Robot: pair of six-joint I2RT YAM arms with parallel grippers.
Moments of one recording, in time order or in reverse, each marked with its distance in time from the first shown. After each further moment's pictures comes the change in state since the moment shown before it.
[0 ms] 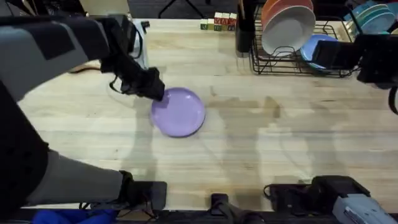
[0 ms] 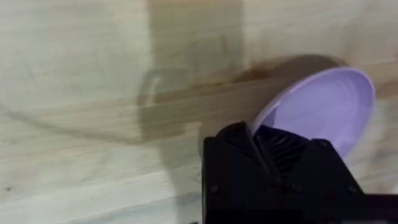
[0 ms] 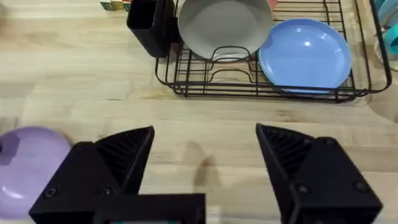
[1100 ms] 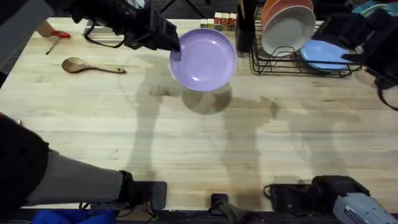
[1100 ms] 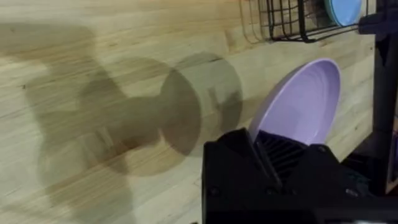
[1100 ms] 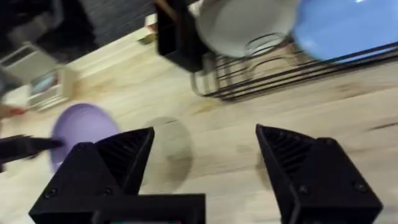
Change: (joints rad) left arm 0.000 0.001 0.411 -0.136 0.422 -0.011; right arm 0.000 0.030 0.000 0.052 -0.079 0.403
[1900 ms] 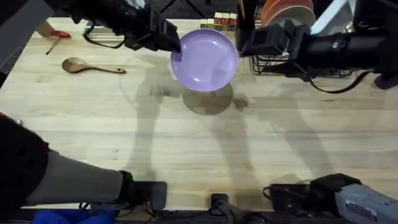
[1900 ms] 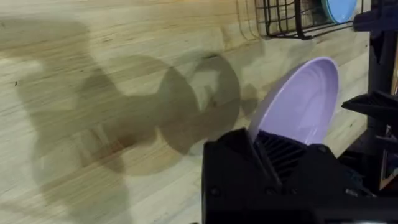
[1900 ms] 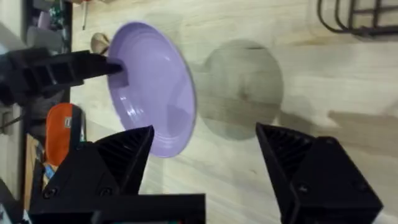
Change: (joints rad) left arm 0.000 0.000 0.000 -0.014 0.016 0.000; right arm 0.235 0.303 0.000 0.109 -0.321 0.104
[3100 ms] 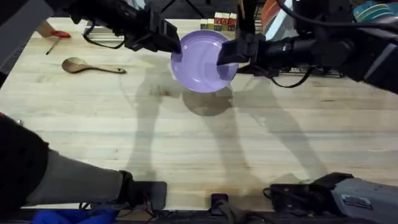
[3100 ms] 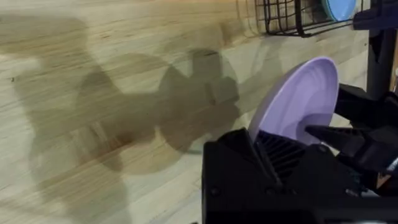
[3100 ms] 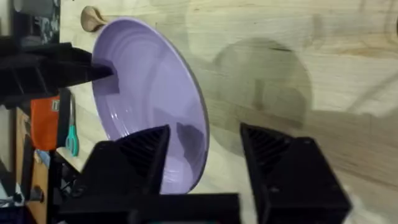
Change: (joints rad) left arm 0.000 0.000 0.000 -0.011 0.003 0.000; right arm 0.143 0.219 0.000 0.184 0.019 0.003
